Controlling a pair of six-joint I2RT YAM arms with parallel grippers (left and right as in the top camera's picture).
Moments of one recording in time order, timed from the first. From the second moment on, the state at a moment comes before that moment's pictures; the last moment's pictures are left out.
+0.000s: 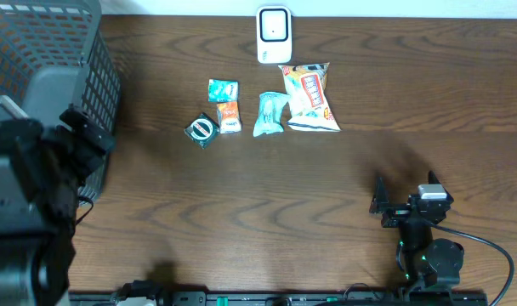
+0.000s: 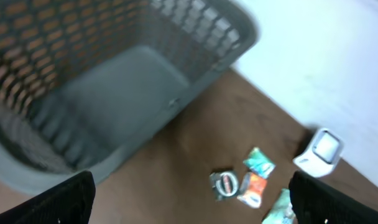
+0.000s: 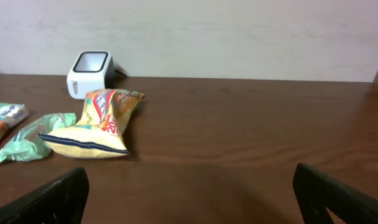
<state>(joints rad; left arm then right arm) 0.04 1.01 1.62 -1.26 -0.30 -0.63 0.01 0.02 0.01 -0.07 -0.02 0.00</state>
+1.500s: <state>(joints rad) 0.04 1.28 1.62 -1.36 -0.32 -0.69 0.01 0.02 0.01 -0.07 -0.02 0.00</state>
